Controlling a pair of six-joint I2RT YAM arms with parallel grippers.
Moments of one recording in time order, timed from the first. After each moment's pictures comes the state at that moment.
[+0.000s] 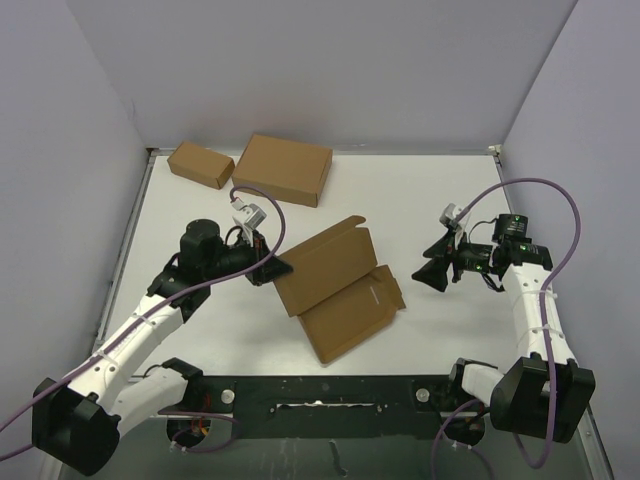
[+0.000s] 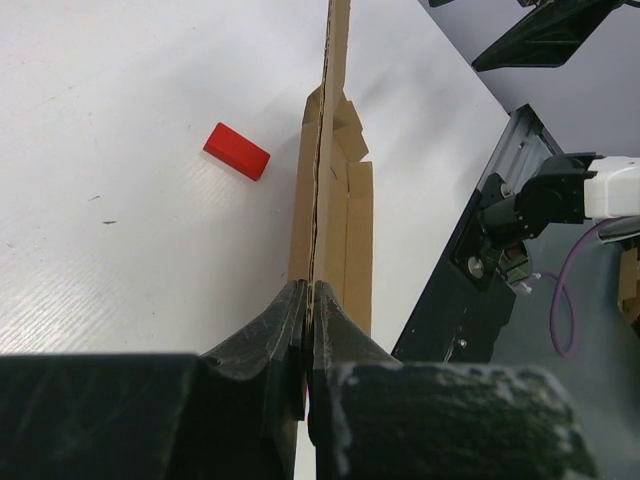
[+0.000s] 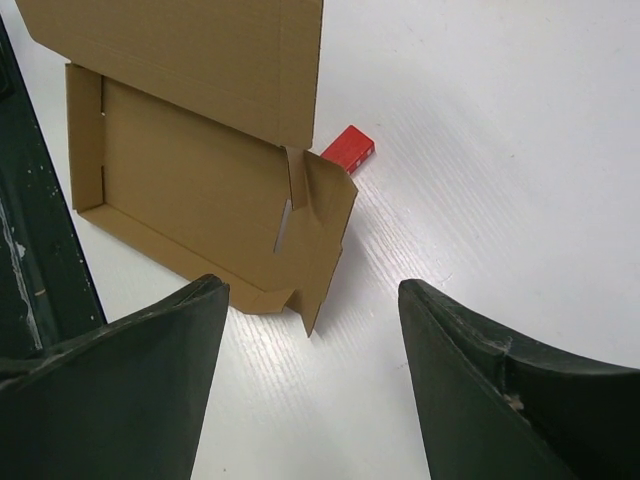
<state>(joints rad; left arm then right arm) -0.44 0.98 0.72 -0.12 0.65 -0.36 -0.21 1.13 0.91 -0.89 -1.10 -0.86</state>
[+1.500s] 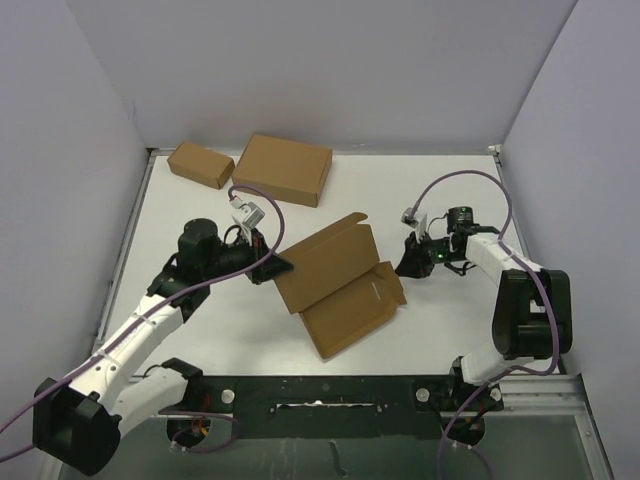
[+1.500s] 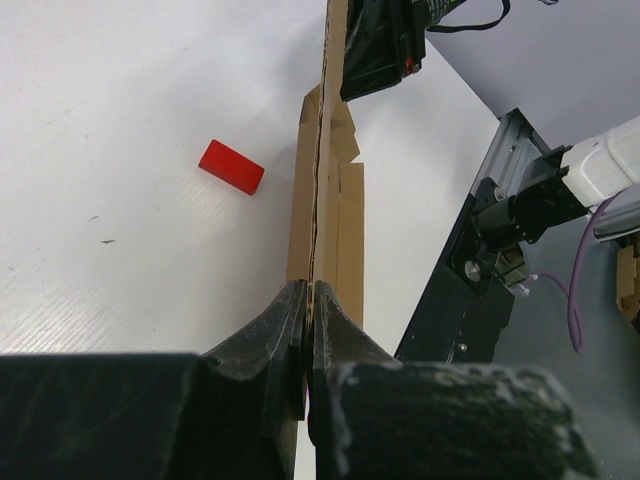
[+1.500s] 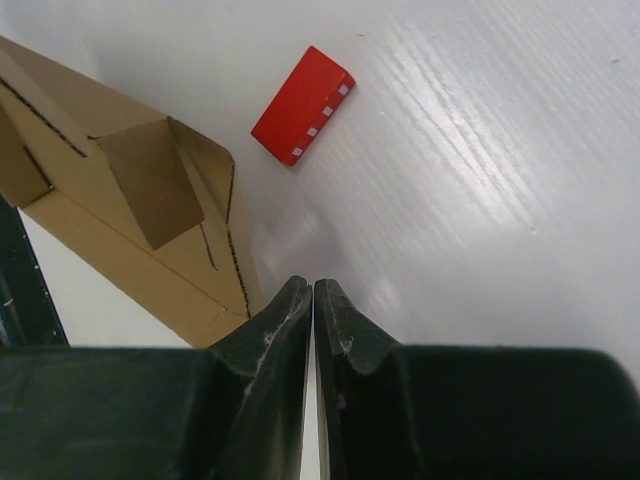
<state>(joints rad) -0.43 0.98 0.71 -0.07 0.69 -0.35 0.00 1.55 0.91 -0.58 -0.89 -0.64</state>
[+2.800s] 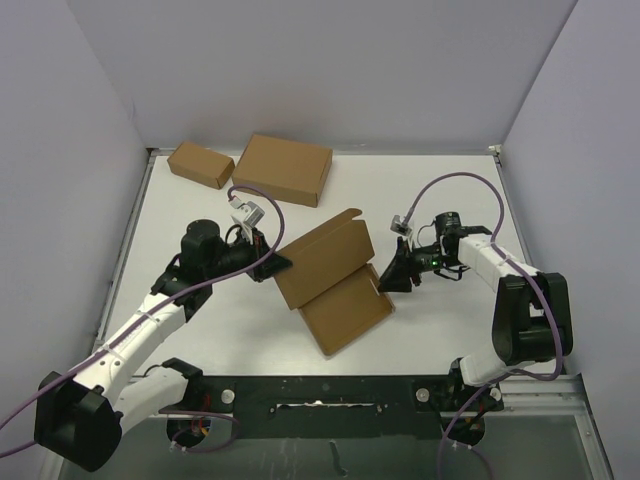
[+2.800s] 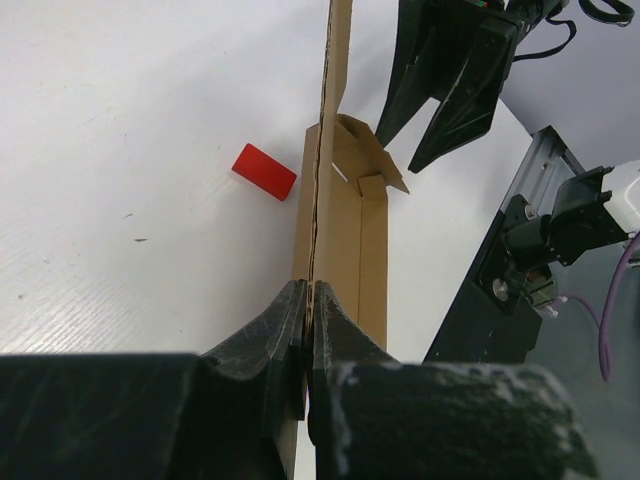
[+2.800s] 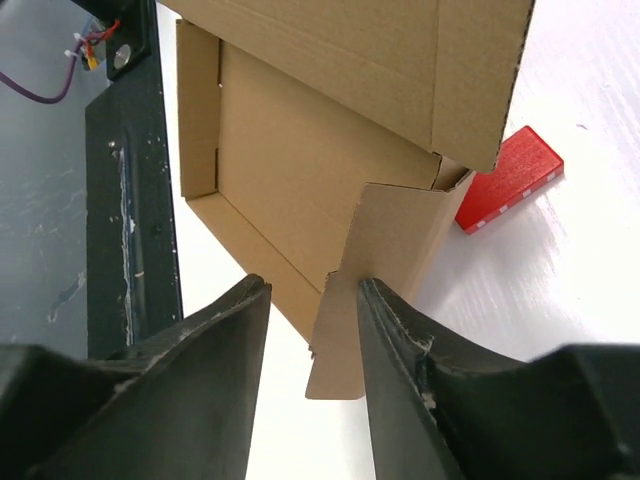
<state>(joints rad) -0.43 1.00 0.68 -0.02 0.62 -0.36 0.09 1.53 0.91 -0.76 -1.15 -0.78</state>
